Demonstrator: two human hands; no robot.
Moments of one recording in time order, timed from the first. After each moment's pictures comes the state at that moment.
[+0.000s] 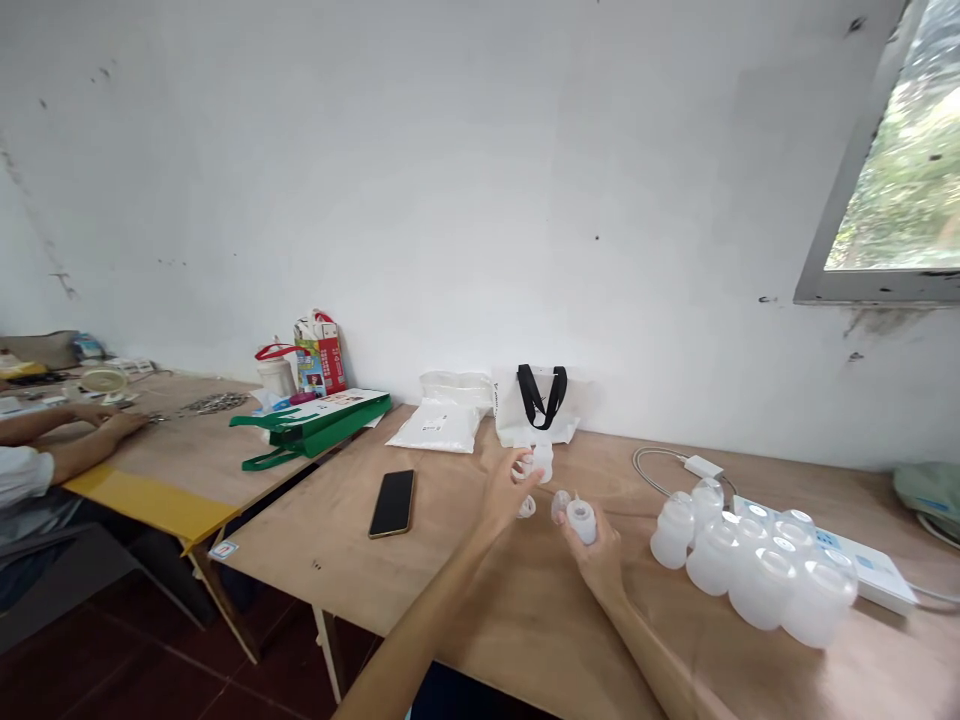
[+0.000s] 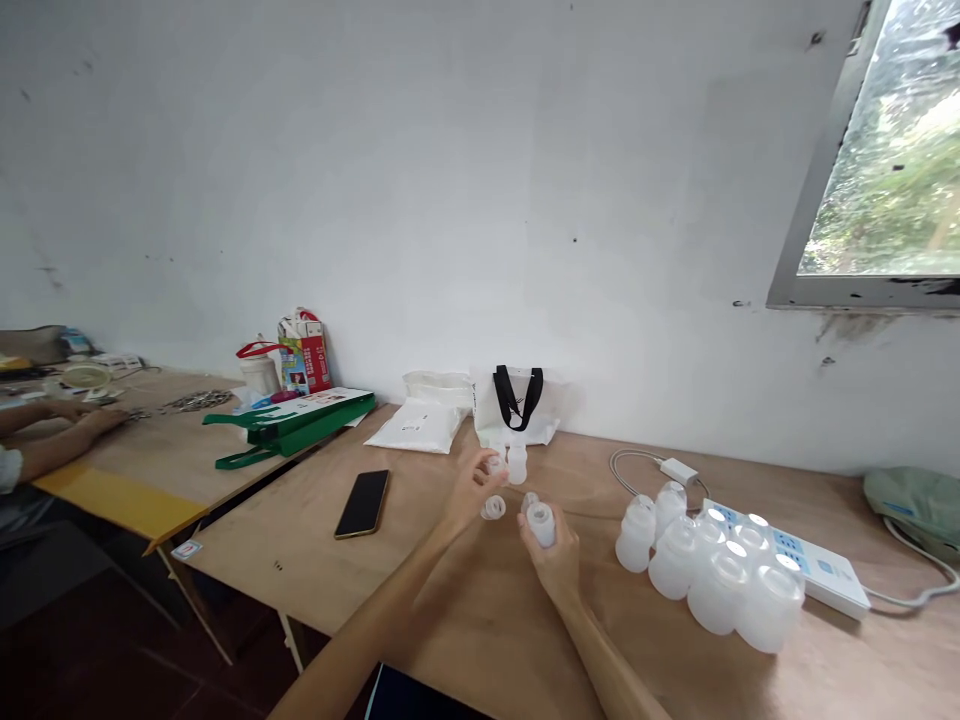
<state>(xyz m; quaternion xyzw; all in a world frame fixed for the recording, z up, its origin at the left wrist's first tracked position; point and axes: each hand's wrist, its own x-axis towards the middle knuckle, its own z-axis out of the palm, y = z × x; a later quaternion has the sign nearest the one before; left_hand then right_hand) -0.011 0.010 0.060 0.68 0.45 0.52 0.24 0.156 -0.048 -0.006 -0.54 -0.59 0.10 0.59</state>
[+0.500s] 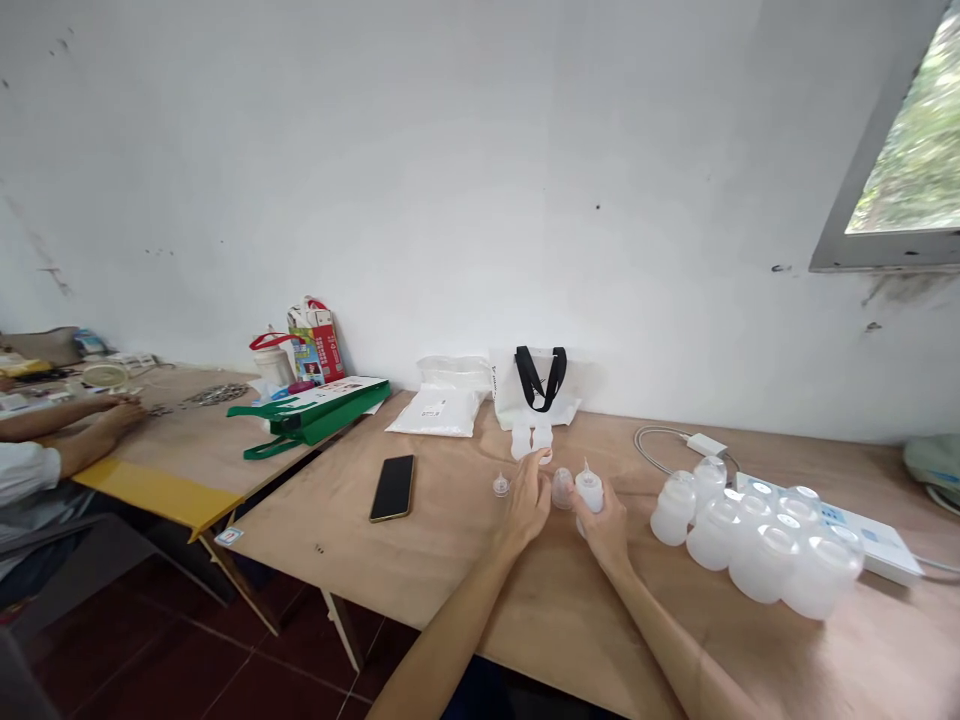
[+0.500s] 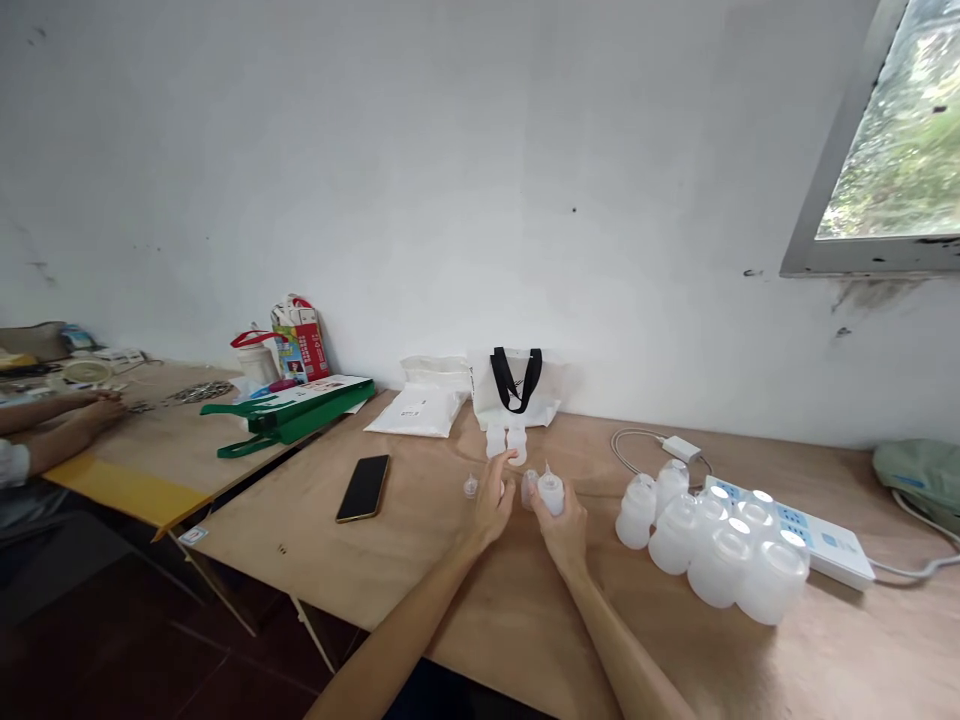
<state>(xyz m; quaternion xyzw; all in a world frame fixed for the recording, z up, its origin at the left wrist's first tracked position) 0.020 -0.004 0.007 0.75 0.37 0.51 0.21 0.168 -0.036 -0.007 -0.58 -0.53 0.15 0.59</state>
